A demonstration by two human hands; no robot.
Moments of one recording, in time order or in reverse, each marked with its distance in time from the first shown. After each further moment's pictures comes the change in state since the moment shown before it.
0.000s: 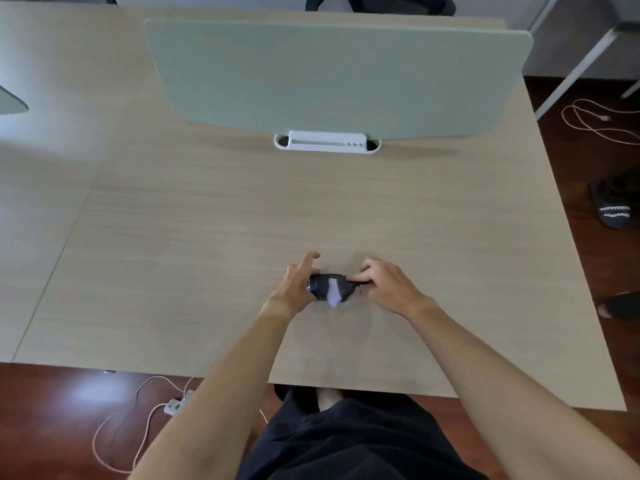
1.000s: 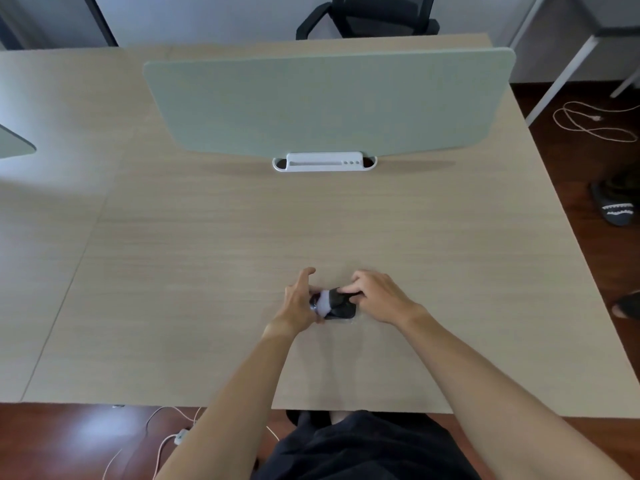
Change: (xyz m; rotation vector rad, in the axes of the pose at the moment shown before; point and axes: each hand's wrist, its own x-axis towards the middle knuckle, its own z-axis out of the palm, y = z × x) left_hand 0.006 -0.007 -0.003 -0.118 0.015 -0.079; right_hand 0.019 -0.019 0.002 -0.035 0.024 -0.058
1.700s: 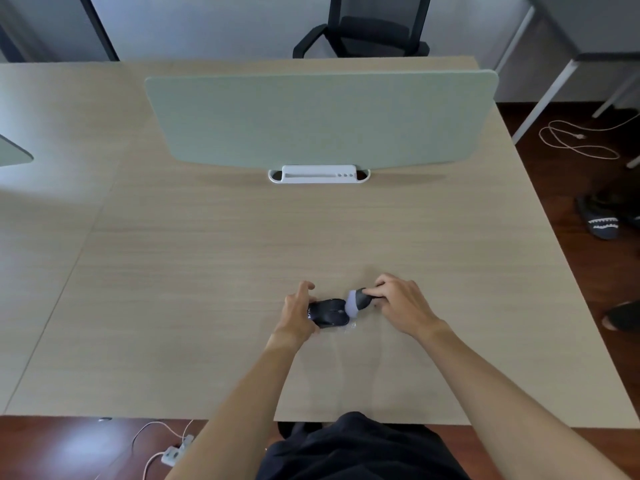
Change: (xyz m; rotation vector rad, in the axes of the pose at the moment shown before) left_hand -0.002 0.012 0.010 0.014 0.028 -0.047; right_hand -0.025 0.037 -0.011 -0.089 0.169 0.111
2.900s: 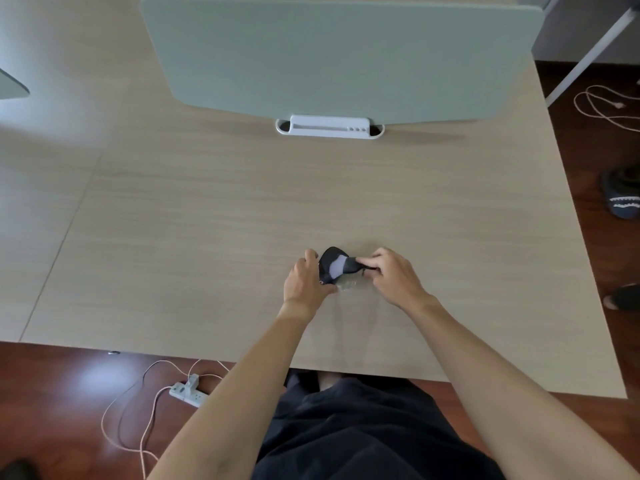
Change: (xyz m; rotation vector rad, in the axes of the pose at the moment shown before) left_hand -0.023 0.008 0.030 0.216 0.197 -0.015; right_hand -0.011 -0.013 0.021 0.144 -0.035 0.059
